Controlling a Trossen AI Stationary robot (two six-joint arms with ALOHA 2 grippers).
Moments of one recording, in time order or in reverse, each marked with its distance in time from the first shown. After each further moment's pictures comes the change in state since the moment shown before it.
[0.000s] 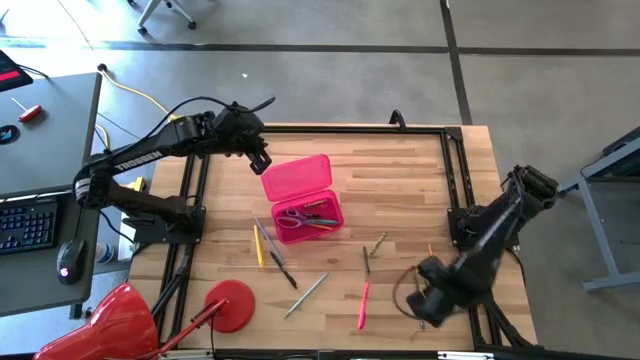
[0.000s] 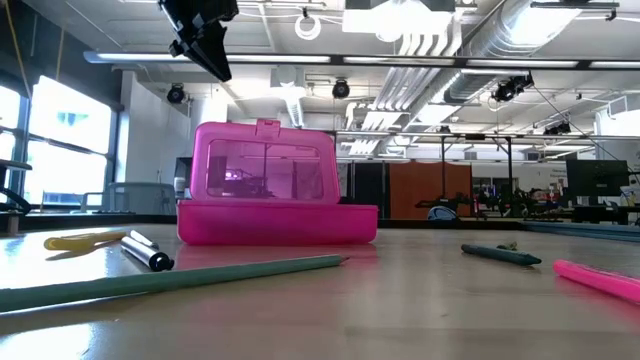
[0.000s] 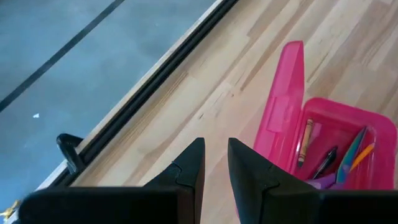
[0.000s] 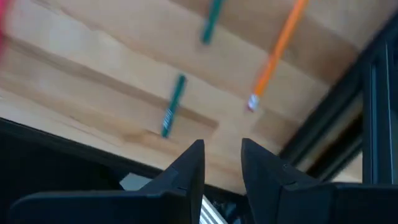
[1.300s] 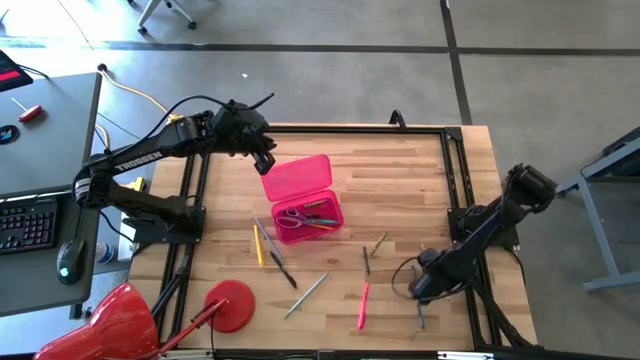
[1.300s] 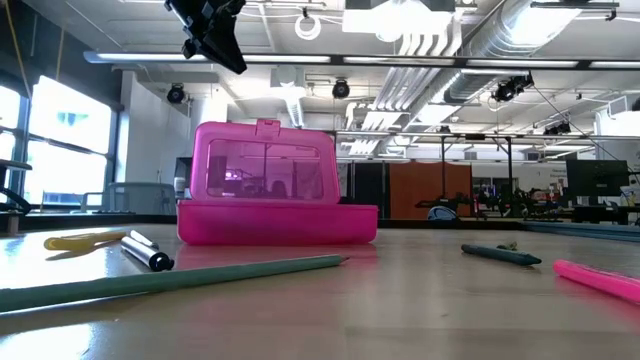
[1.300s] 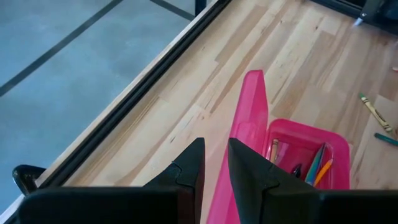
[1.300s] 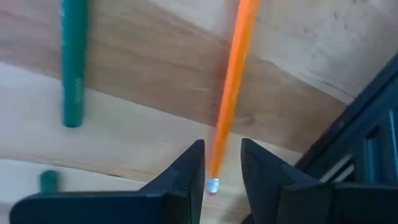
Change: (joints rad) left arm 0.000 -0.002 -0.012 0.110 0.109 0.007; right arm -0.084 0.003 -0.448 0.328 -0.133 -0.091
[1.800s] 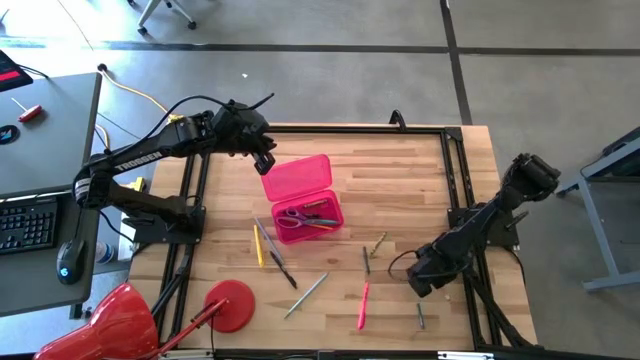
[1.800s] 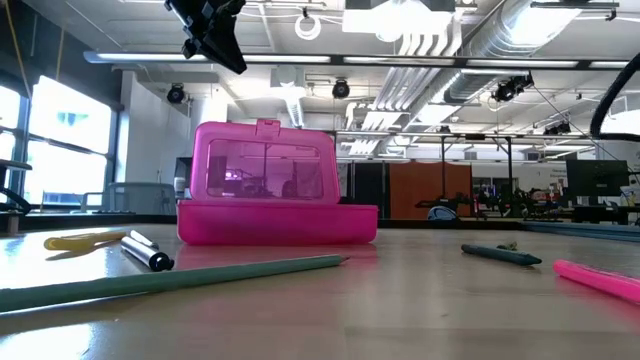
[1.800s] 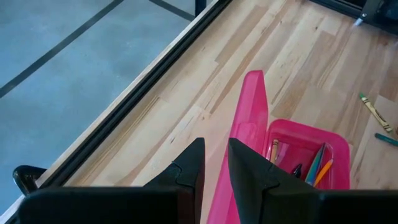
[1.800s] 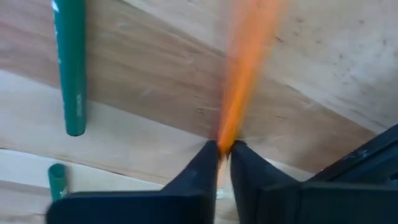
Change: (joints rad) left arm 0.000 0.000 0.000 0.001 -0.002 0.001; right arm -0.130 -0.035 -0.184 0.158 -0.016 -0.195
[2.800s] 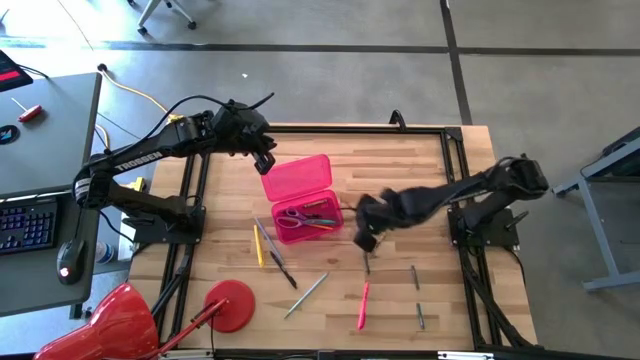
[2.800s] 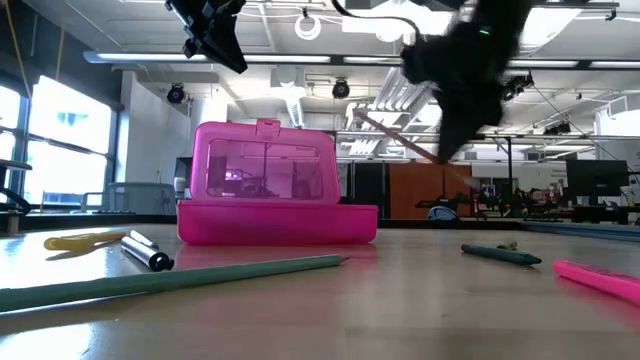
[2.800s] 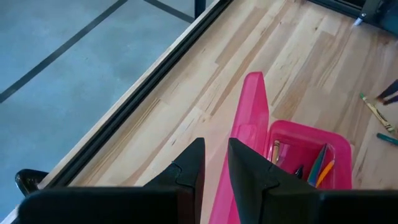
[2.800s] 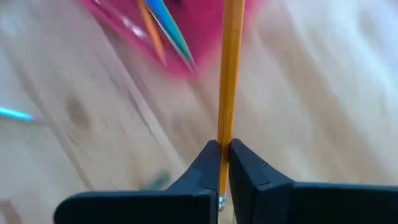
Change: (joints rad) left arm 0.000 0.000 0.000 0.008 -0.001 0.016; right arm -0.511 0.035 0.498 -0.013 0.574 -1.079
